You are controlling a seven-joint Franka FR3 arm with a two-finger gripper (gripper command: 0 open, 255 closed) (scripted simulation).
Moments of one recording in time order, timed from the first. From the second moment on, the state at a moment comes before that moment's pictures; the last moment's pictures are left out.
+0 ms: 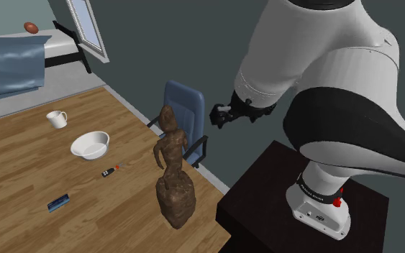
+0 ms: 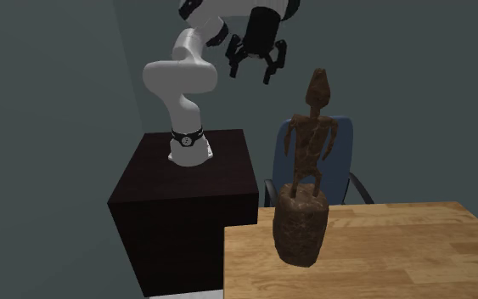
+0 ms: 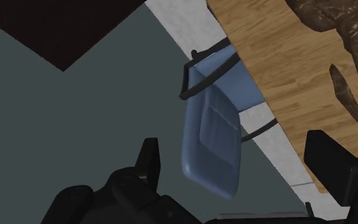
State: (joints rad) arm -0.11 -1.22 0.78 -2.54 0.31 1.76 0.90
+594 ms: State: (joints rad) arm -0.40 -1.21 1.25 -2.32 0.38 1.77 1.32
